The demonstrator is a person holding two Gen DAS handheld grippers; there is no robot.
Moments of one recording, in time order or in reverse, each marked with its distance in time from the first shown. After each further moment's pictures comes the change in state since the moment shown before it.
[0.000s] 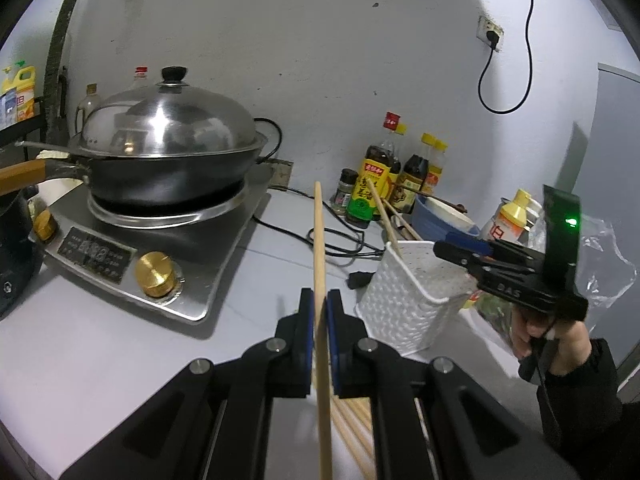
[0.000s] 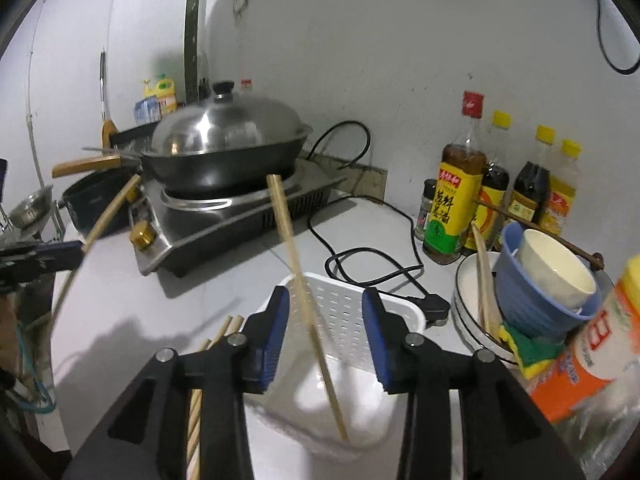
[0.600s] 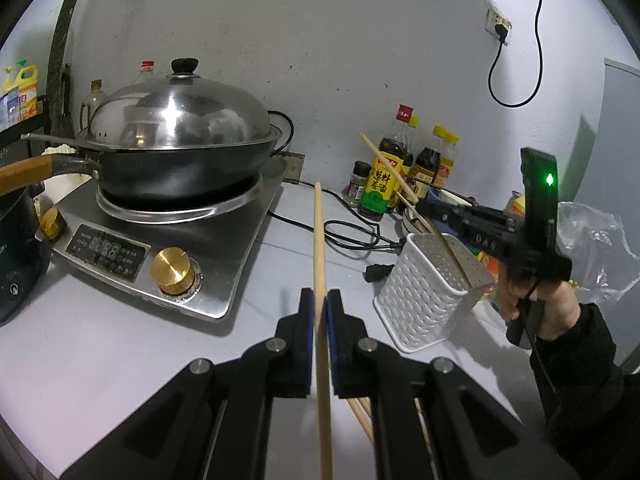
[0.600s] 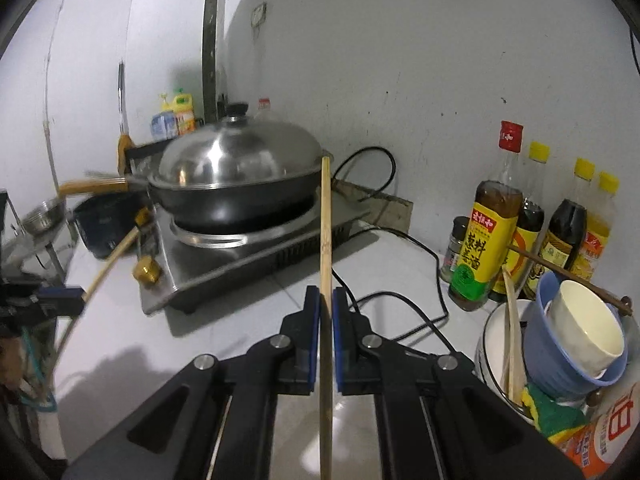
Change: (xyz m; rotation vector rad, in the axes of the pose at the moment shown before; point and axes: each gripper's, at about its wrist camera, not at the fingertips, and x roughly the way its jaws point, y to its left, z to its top) left arm 0.001 0.022 -0.004 0.007 0.026 0.029; right arm 0.041 0.005 0.038 -0.051 -0.047 0.075
